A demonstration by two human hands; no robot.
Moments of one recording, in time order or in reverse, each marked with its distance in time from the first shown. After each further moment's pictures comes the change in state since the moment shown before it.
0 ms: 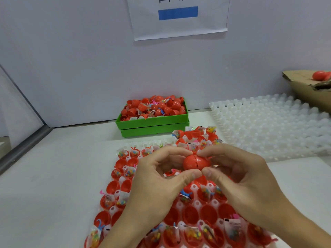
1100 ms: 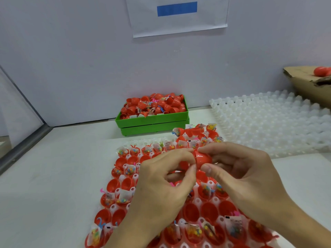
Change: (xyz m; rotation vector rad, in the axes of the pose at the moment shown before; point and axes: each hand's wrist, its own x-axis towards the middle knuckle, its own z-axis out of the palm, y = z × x) left_hand -0.006 -0.006 0.009 0.276 0.051 0.257; right_hand -0.001 -0.009 0.005 0.161 0.067 0.069
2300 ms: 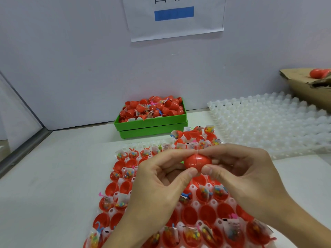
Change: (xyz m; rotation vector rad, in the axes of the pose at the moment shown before) left_hand 0.004 0.007 -0.004 -0.387 -0.069 -0.205; right_hand 0.003 -0.007 -0.005 -0.058 0.034 0.033
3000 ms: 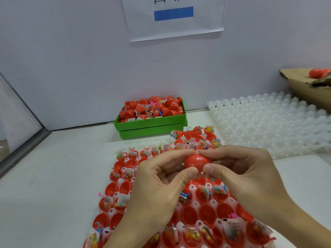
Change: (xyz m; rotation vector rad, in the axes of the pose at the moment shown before) left_hand 0.000 0.003 0.003 0.002 0.032 -0.028; right_hand 0.000 -0.006 0.001 0.073 0.007 0.050
